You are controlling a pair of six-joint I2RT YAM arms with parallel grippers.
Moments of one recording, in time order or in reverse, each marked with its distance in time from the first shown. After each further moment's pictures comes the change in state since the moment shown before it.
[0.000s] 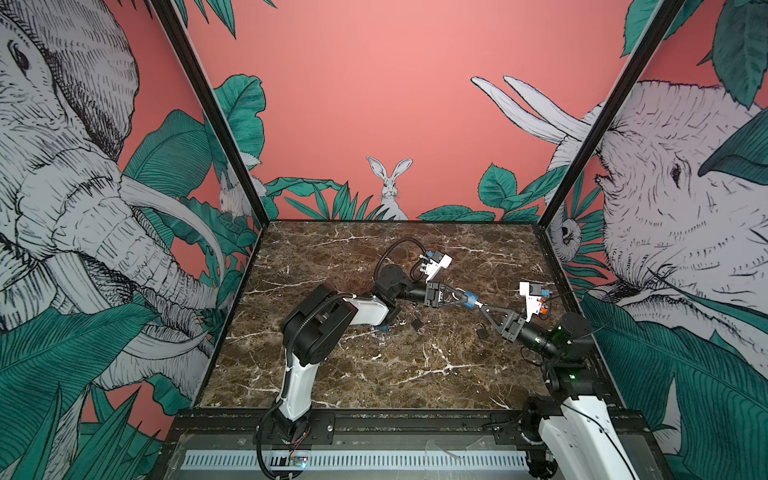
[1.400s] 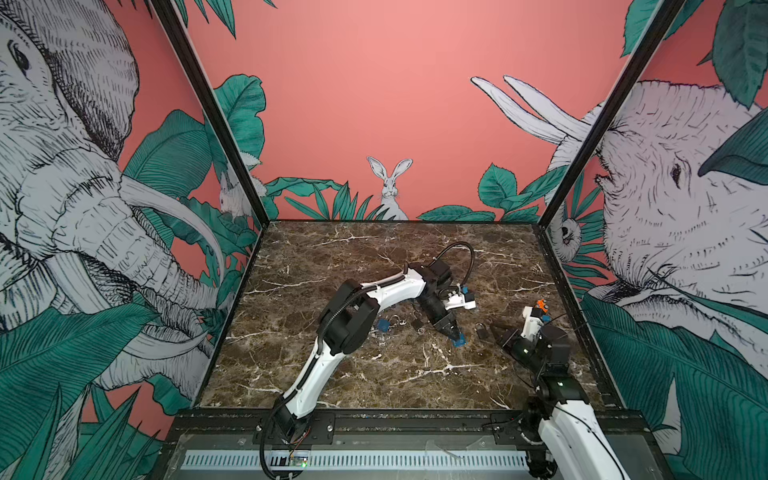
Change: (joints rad) left arm -0.093 0.298 0.789 -2.232 -0.191 1.574; right arm 0.037 0.030 -0.204 -0.152 0.488 0.024
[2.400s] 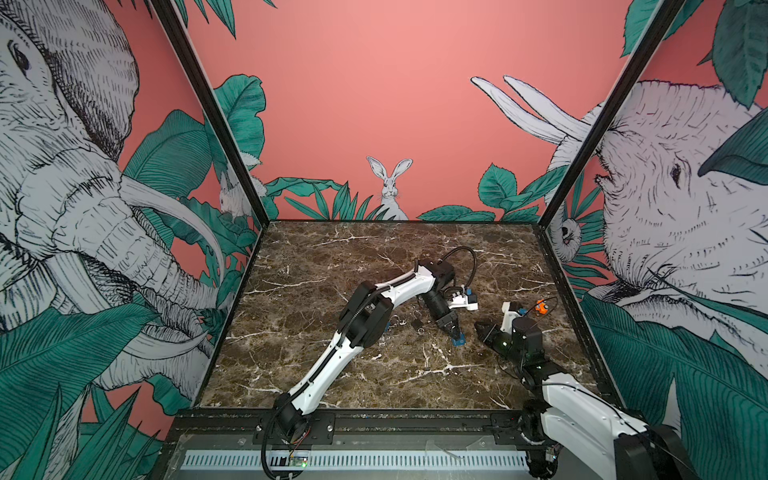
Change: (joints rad) left arm 0.005 0.286 0.366 -0.283 0.013 0.153; right arm 0.242 0.391 -0.004 0.359 0.220 0.023
